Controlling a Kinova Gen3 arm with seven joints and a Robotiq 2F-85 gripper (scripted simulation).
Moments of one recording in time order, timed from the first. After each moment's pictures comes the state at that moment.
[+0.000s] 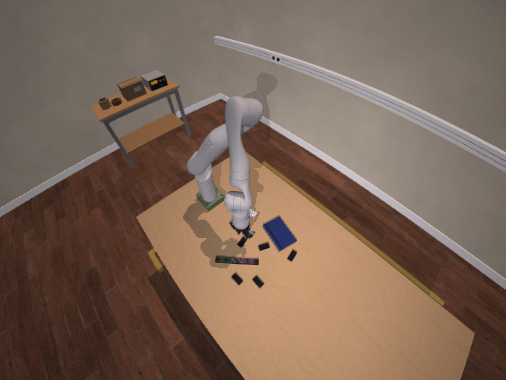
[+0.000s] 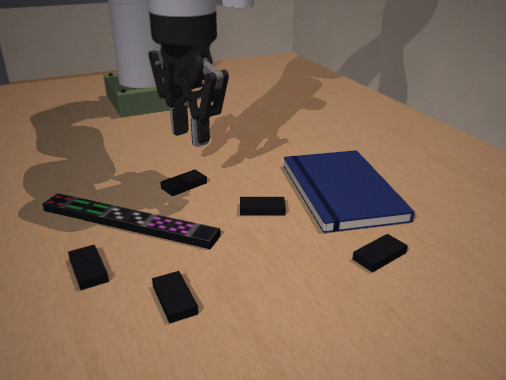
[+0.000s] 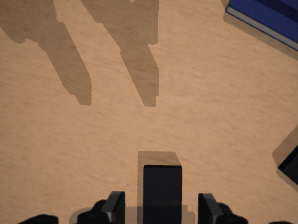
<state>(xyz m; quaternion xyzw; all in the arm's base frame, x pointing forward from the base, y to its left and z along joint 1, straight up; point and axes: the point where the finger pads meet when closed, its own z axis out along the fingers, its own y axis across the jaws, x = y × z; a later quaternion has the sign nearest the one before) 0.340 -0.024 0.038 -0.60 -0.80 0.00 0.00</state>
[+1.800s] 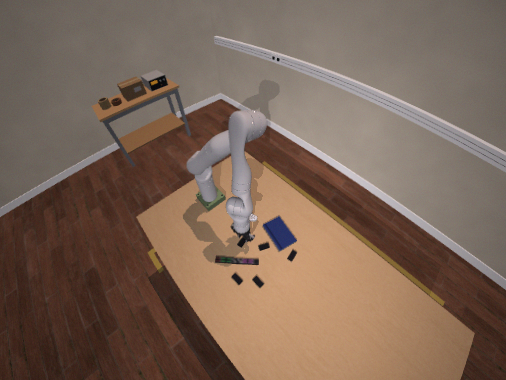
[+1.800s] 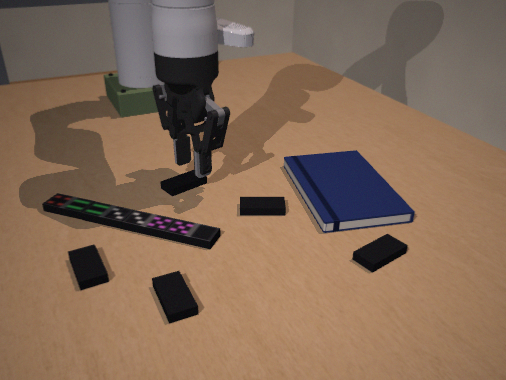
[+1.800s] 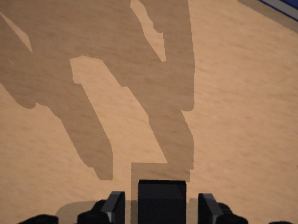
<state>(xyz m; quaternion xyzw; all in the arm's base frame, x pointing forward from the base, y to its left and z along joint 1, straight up) 0.340 -0.023 -0.006 -0.60 -0.80 0.00 0.00</state>
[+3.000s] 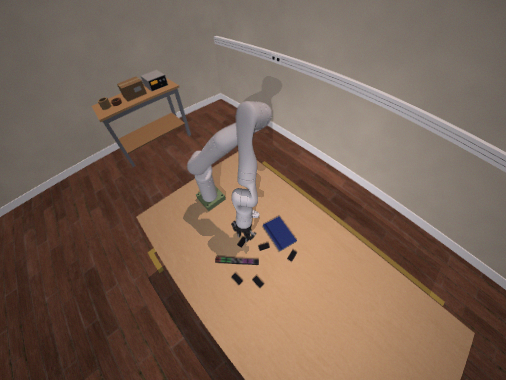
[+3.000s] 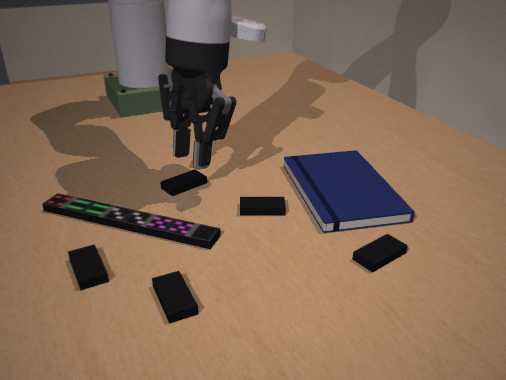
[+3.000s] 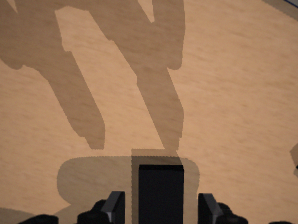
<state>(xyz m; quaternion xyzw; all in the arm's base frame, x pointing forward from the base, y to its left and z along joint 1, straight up) 0.340 -0.024 0.006 -0.60 -0.79 0.04 -0.06</state>
